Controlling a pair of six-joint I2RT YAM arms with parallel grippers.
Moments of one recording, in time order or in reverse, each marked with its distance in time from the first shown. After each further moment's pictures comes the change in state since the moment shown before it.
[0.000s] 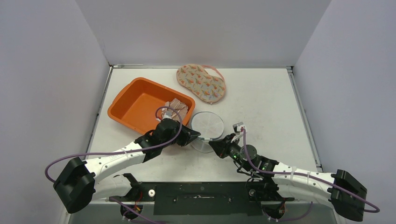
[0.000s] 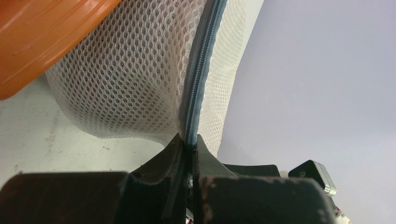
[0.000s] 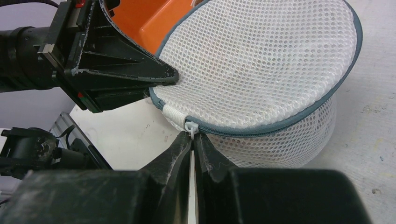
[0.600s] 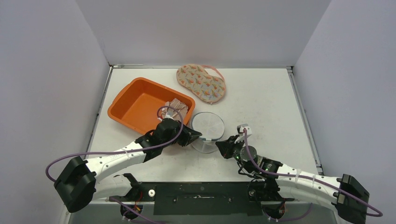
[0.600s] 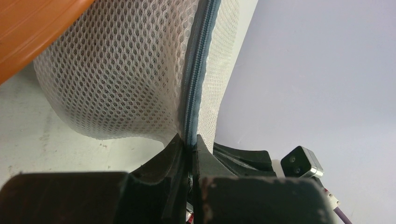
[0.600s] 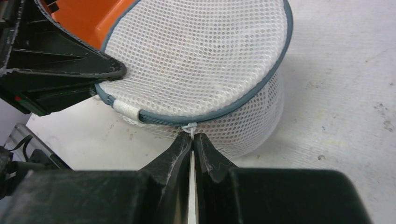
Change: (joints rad) left arm 0.000 0.003 0.000 0.018 0.025 0.012; right arm 0.000 -0.083 0.000 -0.187 0.109 0.008
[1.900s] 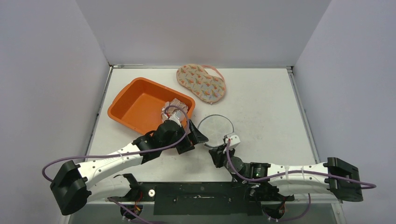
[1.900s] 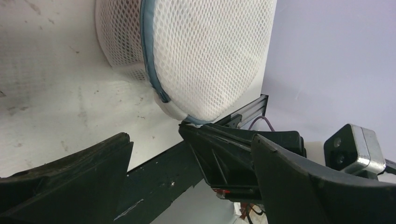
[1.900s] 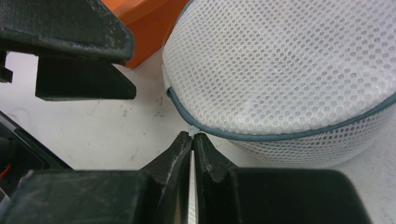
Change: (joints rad) left arm -0.053 -0.045 0.070 -0.187 0.071 0.335; right arm 0.301 0.165 0.063 -0.015 0.309 -0.032
